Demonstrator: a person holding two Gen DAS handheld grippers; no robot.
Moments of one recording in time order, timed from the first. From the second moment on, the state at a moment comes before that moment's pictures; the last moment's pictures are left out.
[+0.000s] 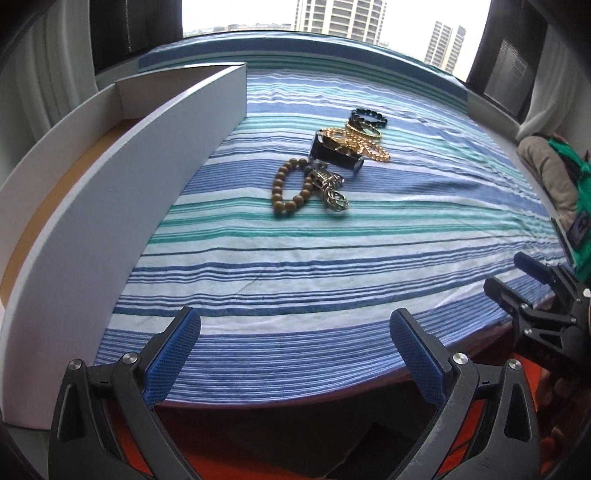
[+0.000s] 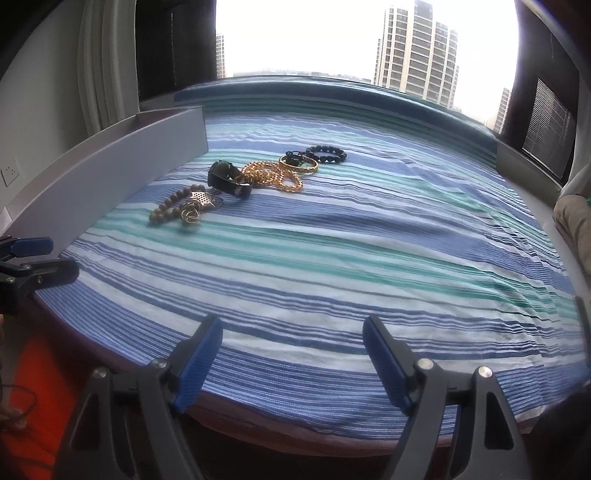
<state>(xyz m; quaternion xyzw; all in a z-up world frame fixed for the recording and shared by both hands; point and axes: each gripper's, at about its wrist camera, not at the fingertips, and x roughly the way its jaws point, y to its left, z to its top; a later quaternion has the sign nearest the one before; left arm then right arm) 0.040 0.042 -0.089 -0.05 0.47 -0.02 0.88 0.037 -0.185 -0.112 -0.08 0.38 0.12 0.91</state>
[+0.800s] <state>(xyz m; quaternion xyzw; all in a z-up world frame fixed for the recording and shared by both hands) 0.042 0.050 -0.098 -0.06 0.50 -0.02 0.87 0.039 -0.181 -0.124 -0.08 0.40 0.13 0.91</state>
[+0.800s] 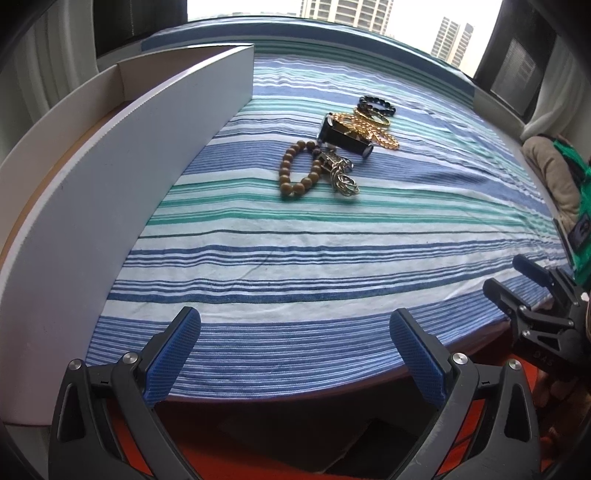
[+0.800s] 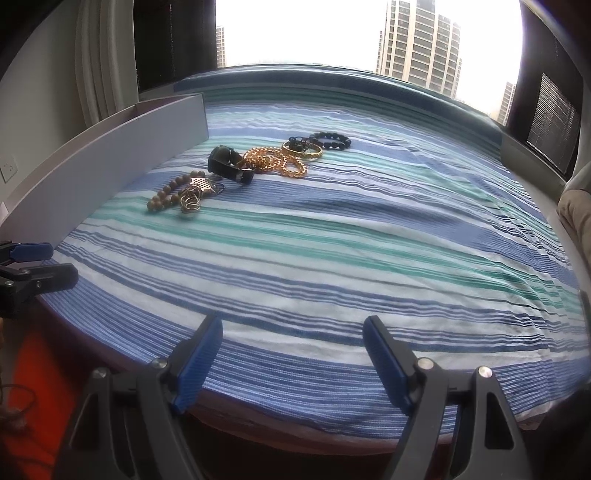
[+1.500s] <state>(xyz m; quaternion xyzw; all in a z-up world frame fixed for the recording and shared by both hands) 0.050 0.079 -0.082 -0.10 0.48 0.00 0.87 0.035 -0.187 -0.121 -0.07 0.39 0.12 0.91</state>
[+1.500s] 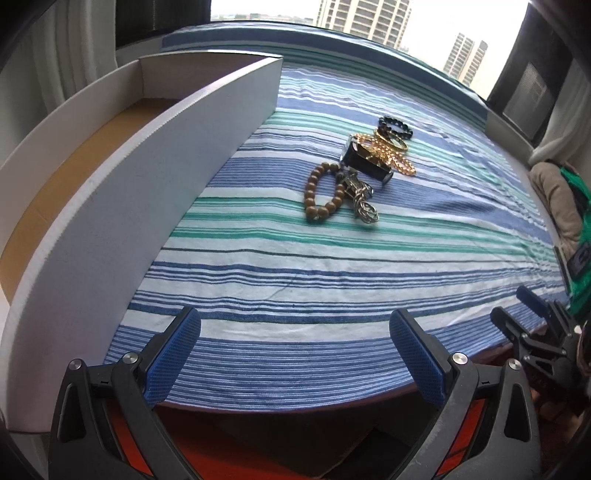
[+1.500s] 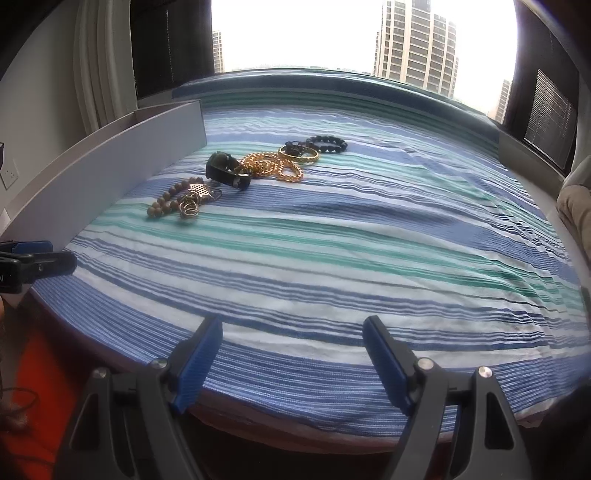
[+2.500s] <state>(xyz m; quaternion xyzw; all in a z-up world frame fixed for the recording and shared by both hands) 0.132 0.068 -0.097 -0.01 0.51 0.01 0.86 0.145 -0.108 -0.122 -0.01 0.43 0.31 0.85</state>
